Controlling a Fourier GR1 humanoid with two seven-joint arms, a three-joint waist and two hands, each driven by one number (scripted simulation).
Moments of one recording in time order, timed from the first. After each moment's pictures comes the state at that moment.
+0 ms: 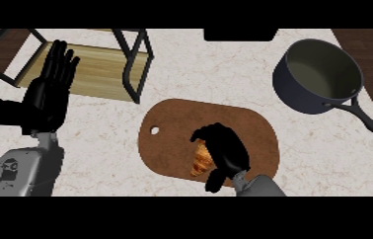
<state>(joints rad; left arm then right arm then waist) -0.28 0.23 0.08 -1.55 0.16 0.12 0.06 -0.22 -0.05 0.57 -1.38 0.94 0.04 0.26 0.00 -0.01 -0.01</state>
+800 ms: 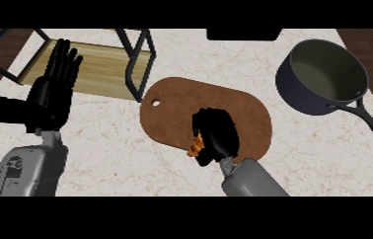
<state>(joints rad) -0.29 0.20 0.09 -1.54 0.14 0.11 0.06 -0.37 -0.02 0.58 -1.30 1.07 -0.10 0.47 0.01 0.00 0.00</state>
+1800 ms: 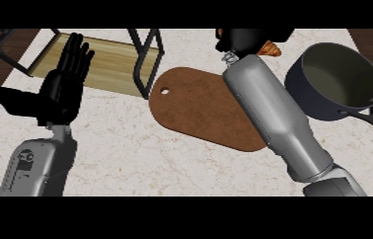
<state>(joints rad) -0.34 0.18 0.05 -1.53 0.13 0.11 0.07 -1.08 -0.05 0.19 -0.84 1.50 -0.19 1.17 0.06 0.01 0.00</state>
